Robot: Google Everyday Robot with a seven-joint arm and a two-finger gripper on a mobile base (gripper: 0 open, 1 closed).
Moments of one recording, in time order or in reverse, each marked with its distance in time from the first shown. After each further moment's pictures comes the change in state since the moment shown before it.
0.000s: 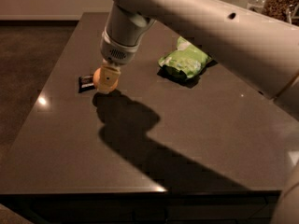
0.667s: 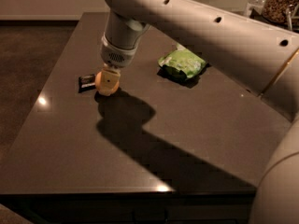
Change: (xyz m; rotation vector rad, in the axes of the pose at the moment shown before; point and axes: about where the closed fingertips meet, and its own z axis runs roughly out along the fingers) arm 0.003 -0.007 0.020 -0.011 0.036 -0.004
